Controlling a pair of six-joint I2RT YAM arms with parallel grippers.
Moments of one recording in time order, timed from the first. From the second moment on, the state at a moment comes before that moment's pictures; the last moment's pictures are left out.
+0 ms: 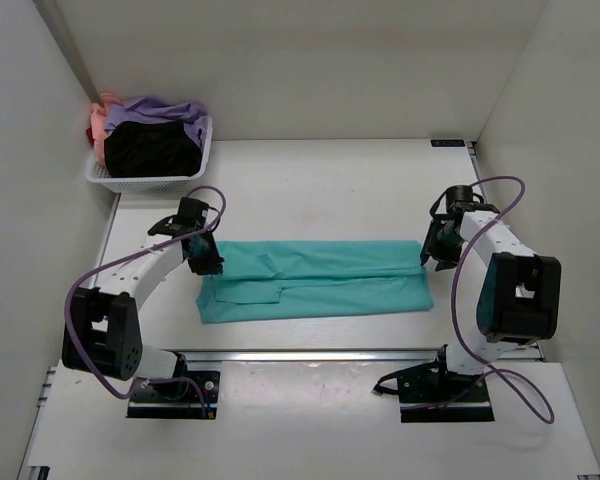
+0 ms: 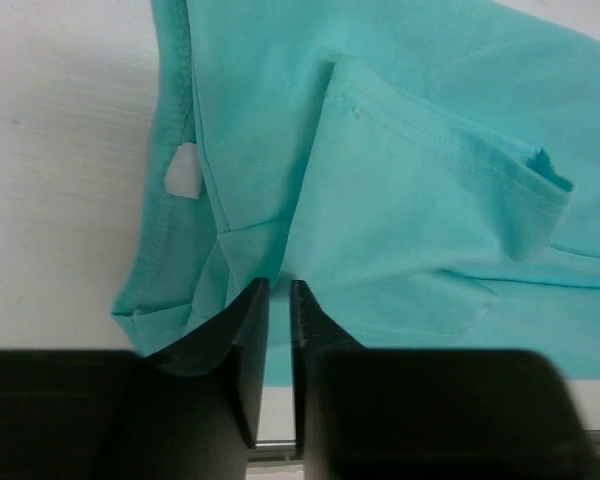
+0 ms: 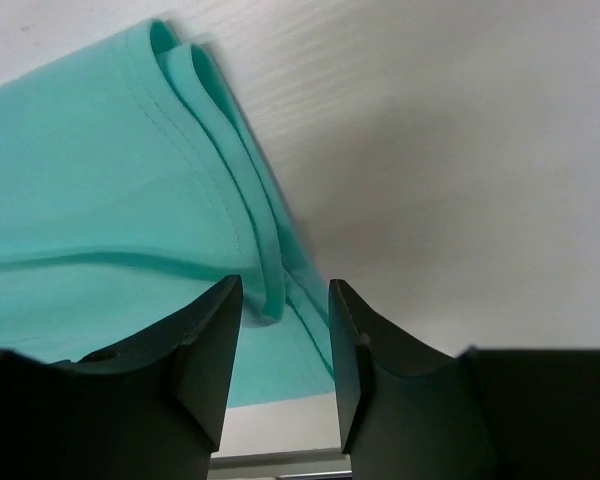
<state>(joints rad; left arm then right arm) -0.21 1.40 0.90 -0.66 0.02 -0.51 -0.08 1.59 1.05 -0.75 -0.03 0.28</state>
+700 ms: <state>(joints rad) -0.40 1.67 0.96 -0.61 -0.04 -0.71 0.10 1.80 1.21 -0.67 -0.08 0.26</state>
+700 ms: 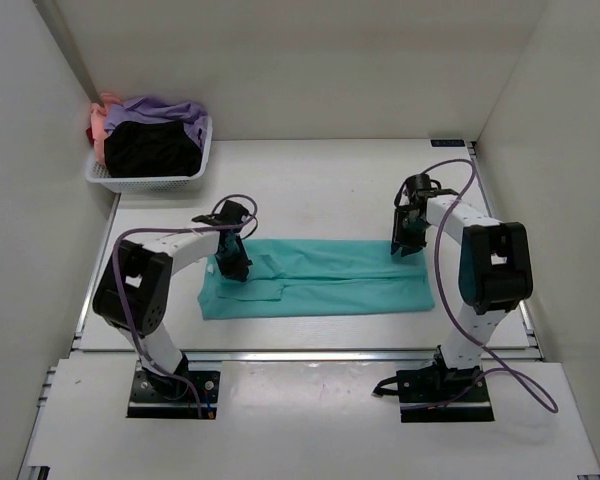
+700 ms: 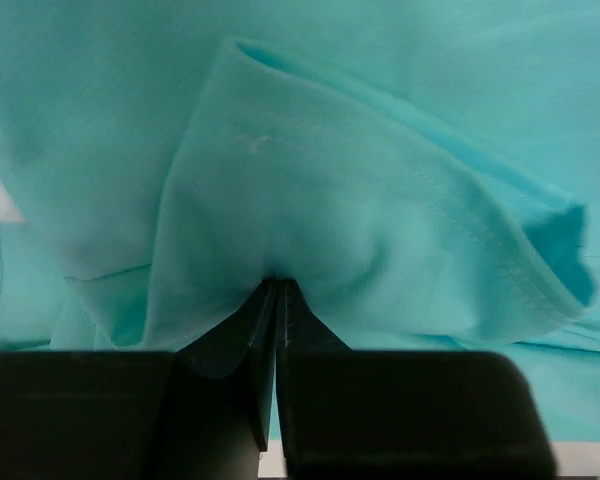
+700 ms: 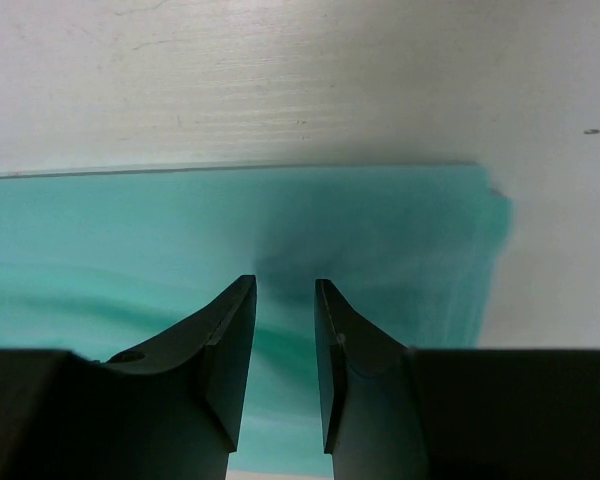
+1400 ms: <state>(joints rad) -0.36 2.70 2.55 -0.89 0.05 -0.78 0.30 1.65 0.97 -0.63 0.00 0.56</state>
